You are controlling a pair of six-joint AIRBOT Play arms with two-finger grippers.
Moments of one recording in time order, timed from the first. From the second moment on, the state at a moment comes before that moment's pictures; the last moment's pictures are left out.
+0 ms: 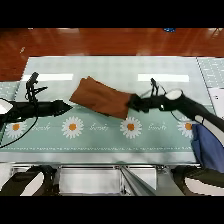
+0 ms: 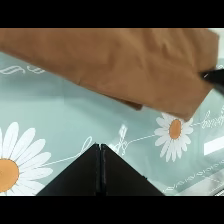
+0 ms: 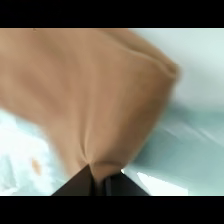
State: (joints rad) left arm 0.04 -0.88 0.64 0.77 -1.01 -1.27; right arm 0.28 -1.41 0.90 -0.48 0.77 1.35
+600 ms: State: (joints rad) left arm 0.04 -0.88 0.64 0.77 -1.03 -1.27; right arm 0.11 -1.39 1.70 -0.90 1.18 1.61
